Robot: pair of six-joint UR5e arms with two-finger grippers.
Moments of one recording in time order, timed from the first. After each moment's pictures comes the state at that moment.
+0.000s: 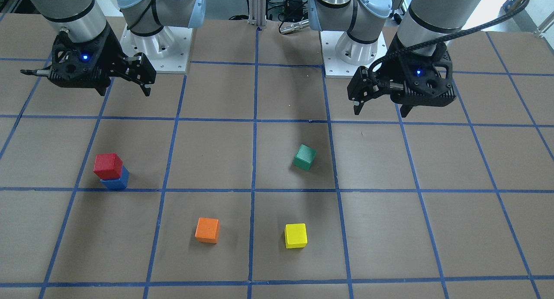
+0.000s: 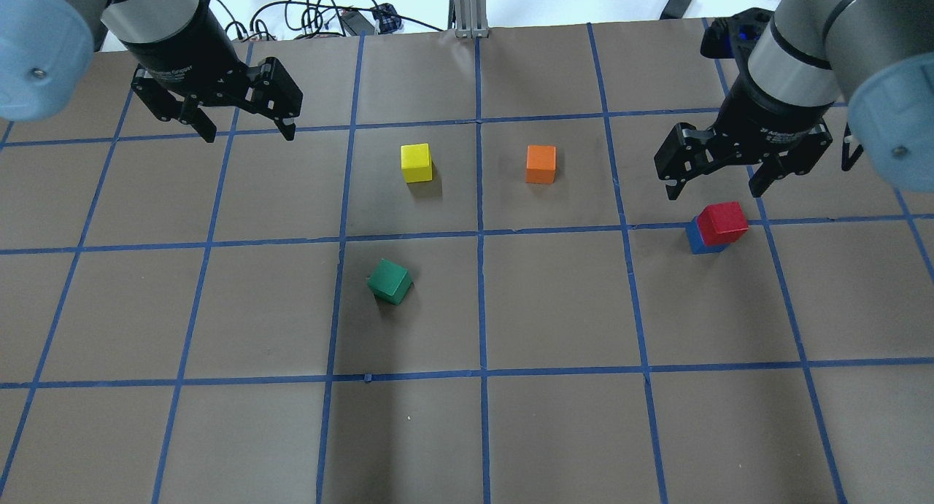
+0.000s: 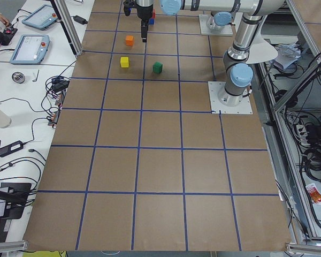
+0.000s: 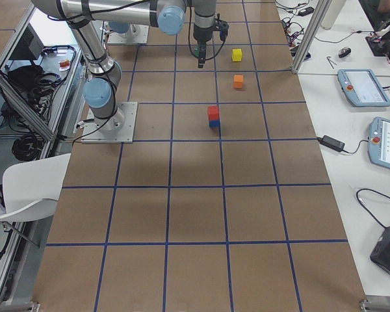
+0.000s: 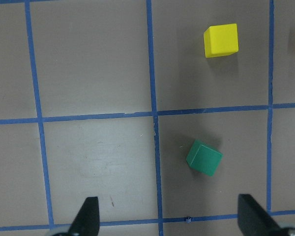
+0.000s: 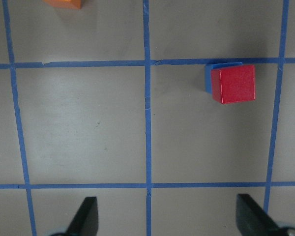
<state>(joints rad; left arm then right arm) -1.56 -1.62 -1.50 -1.56 1.56 0.05 1.51 -1.64 1.70 -1.59 -1.56 -0.05</state>
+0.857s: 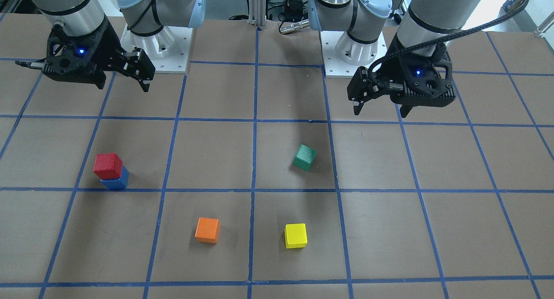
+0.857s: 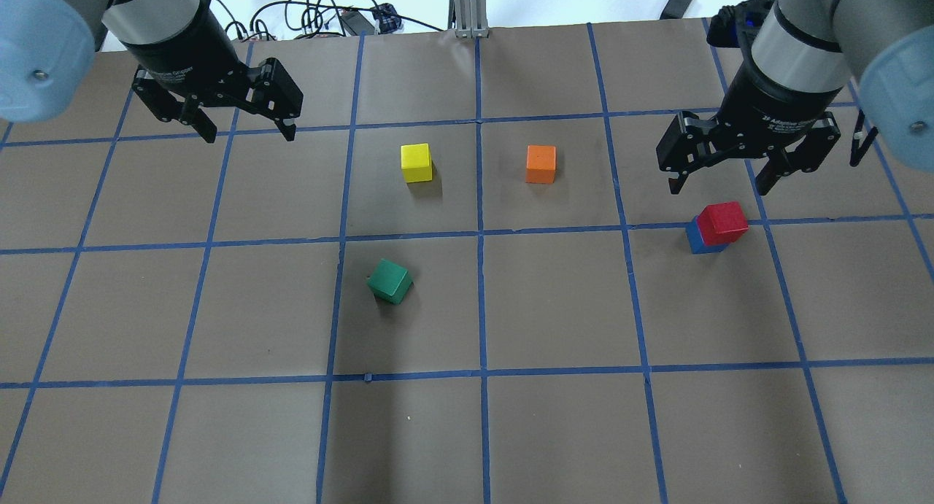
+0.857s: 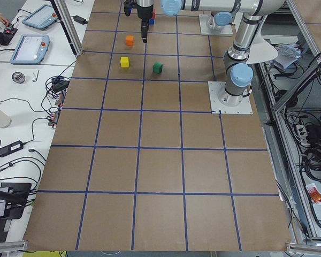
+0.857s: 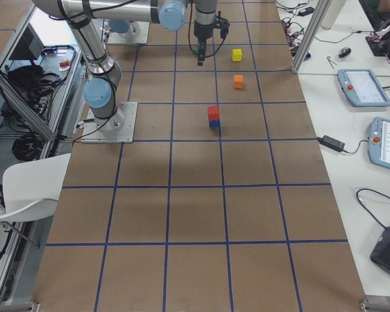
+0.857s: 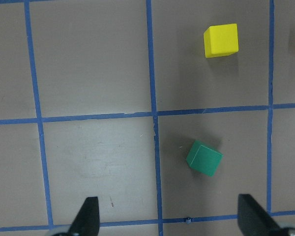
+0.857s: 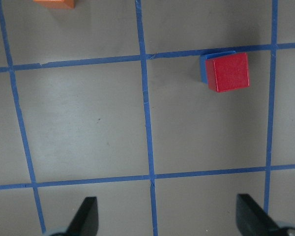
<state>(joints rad) -1.56 -1.62 -1.50 -1.55 1.56 0.05 1.52 -1.65 1.68 -1.54 -1.56 0.02</state>
